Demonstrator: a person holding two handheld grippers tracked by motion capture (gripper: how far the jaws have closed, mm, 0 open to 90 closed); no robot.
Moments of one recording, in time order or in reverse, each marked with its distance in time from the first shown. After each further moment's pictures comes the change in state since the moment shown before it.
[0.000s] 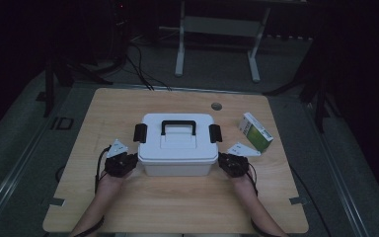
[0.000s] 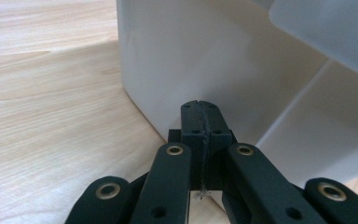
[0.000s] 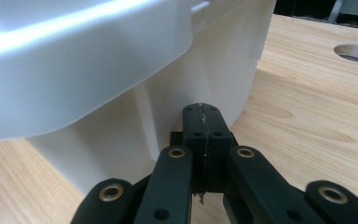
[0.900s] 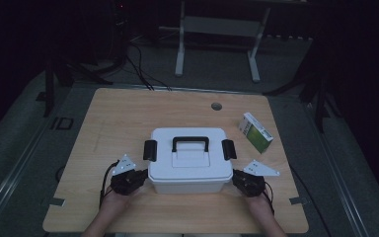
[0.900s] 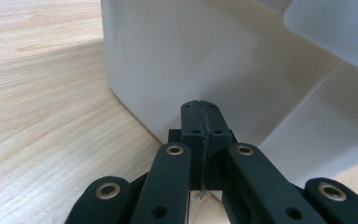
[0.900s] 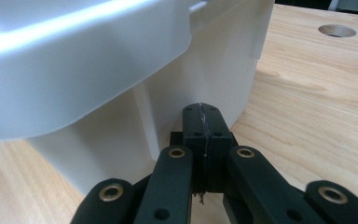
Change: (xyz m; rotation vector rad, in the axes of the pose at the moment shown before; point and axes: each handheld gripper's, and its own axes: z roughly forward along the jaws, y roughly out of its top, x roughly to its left) left arm -0.049 -0.019 -0.014 0.024 -0.110 0.026; right arm 0.009 -0.031 -0.061 -0.003 0.006 0.007
